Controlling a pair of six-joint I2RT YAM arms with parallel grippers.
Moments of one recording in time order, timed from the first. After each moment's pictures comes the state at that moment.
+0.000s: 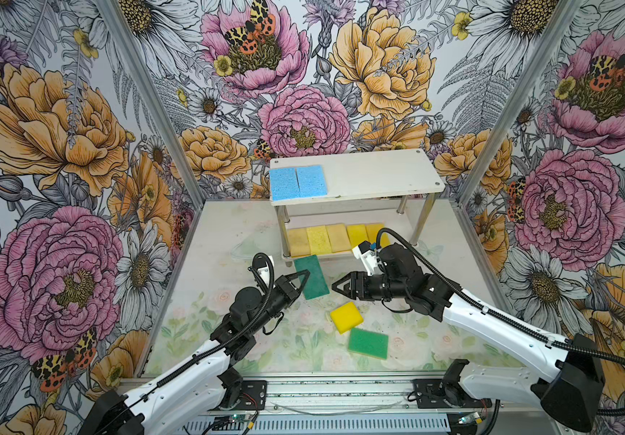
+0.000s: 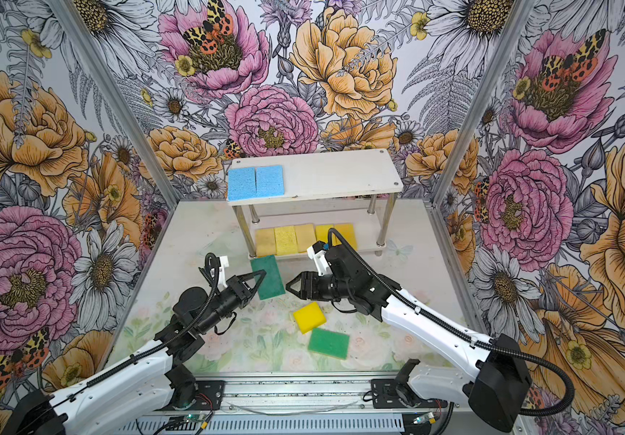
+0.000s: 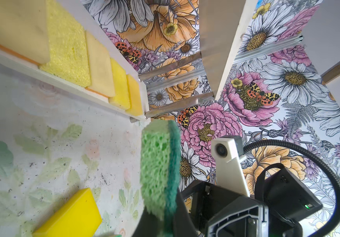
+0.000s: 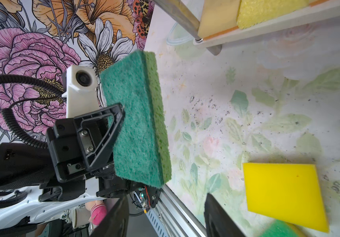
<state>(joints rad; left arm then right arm) -0.64 0.81 0.30 0.44 0.11 -1.25 0.77 1.20 0.94 -0.35 -0.43 0.81</state>
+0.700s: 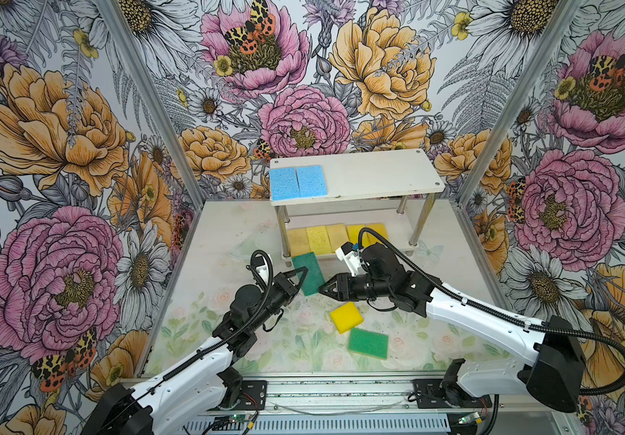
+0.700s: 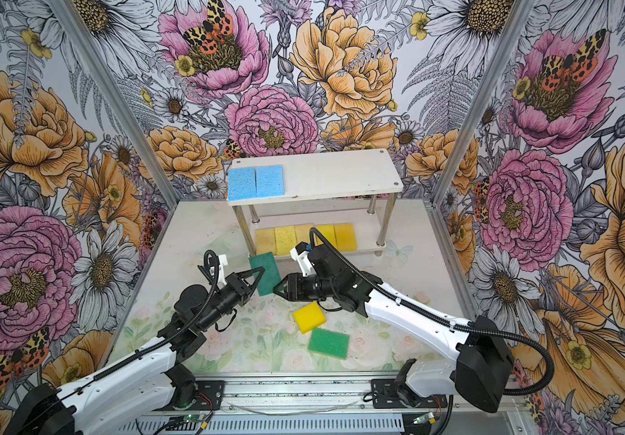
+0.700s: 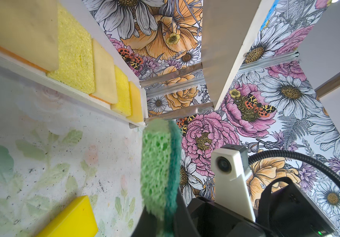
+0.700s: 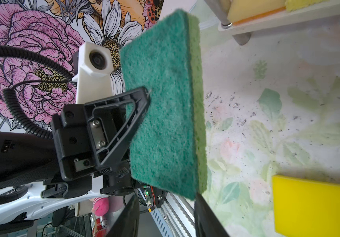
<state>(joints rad) -0.60 0.87 0.30 0.50 0.14 -1.30 0.84 1.32 1.00 -0.29 -0.44 0.81</state>
